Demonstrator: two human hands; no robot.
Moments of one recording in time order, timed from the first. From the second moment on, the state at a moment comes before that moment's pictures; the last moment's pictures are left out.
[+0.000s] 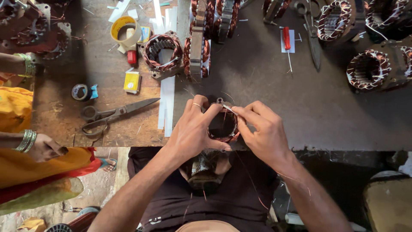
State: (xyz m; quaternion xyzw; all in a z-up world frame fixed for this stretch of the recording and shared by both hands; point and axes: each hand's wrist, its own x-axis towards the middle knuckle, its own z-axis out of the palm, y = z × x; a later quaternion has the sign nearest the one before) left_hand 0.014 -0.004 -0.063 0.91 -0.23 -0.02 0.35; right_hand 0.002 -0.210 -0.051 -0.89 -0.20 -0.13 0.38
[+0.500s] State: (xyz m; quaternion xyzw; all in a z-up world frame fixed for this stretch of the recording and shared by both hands) left_hand 0.012 -0.004 -0.055 0.91 -0.24 -0.02 0.35; right_hand 0.020 -0.228 -0.026 -0.91 -0.25 0.01 0.33
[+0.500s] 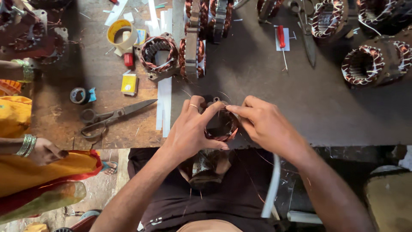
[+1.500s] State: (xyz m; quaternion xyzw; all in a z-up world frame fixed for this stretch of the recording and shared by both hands) left_hand 0.000 -0.021 -0.055 0.86 -0.31 0.11 0.40; right_hand 0.010 -0.234 -0.034 -0.93 -0.24 -0.01 0.29
